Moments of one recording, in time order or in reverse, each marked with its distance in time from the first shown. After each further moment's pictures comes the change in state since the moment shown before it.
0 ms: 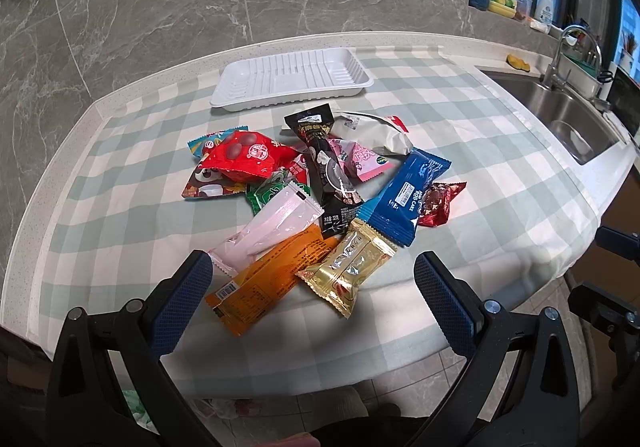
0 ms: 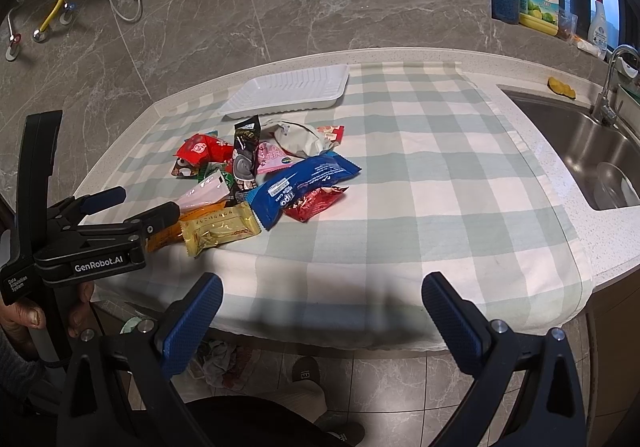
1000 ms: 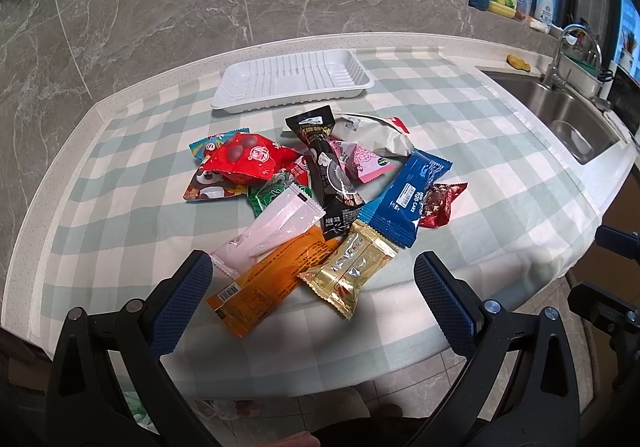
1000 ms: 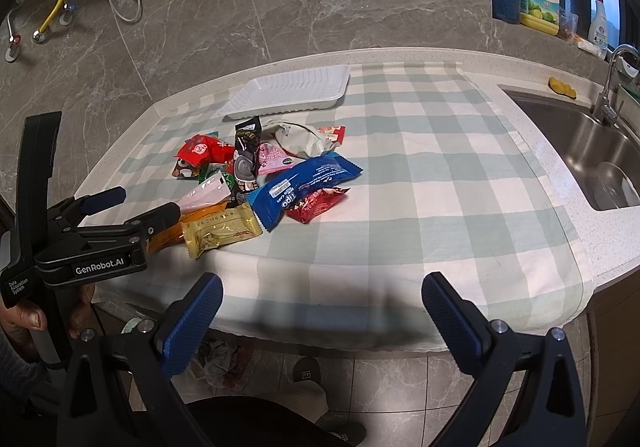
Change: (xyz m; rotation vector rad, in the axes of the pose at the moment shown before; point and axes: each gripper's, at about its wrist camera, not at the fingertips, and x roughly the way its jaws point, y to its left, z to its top) left arm 0.000 0.000 0.000 0.000 0.000 0.000; right arm 0.000 0.000 0.001 0.002 0.001 0.002
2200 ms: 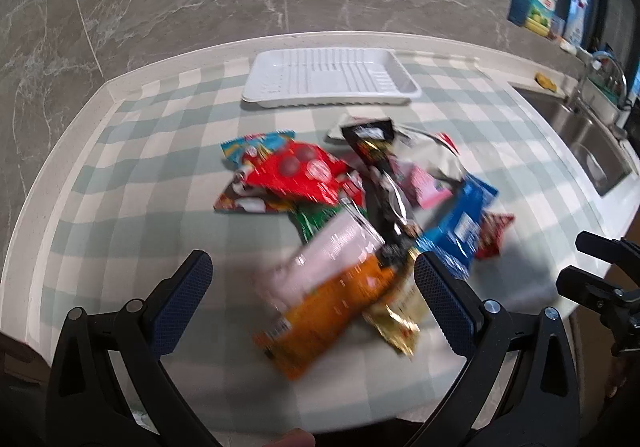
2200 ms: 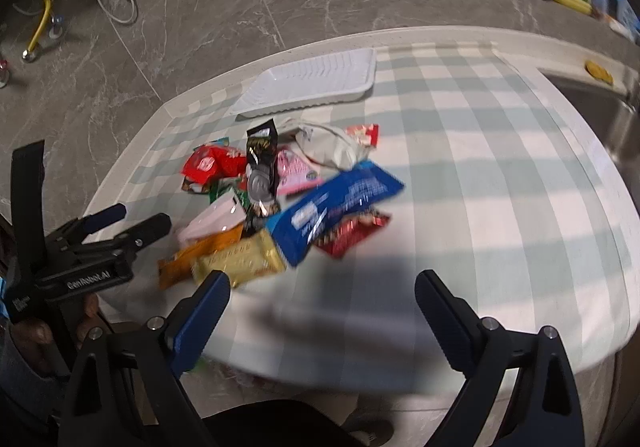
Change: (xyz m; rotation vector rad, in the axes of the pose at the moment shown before) left arm 0.039 0.063 0.037 -0.096 0.038 0.015; right arm 0.064 0.014 0.055 0.005 0.075 0.104
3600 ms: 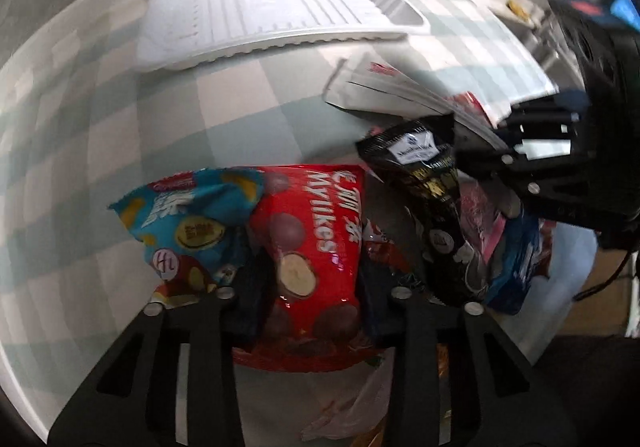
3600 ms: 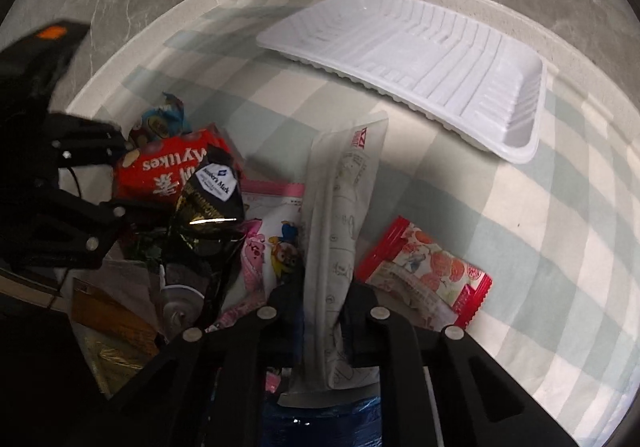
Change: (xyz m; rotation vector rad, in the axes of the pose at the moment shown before) left arm 0.168 0.025 0.080 0.155 0.360 -0.275; right arm 0.185 0.004 0.130 -0.418 0.371 0.182
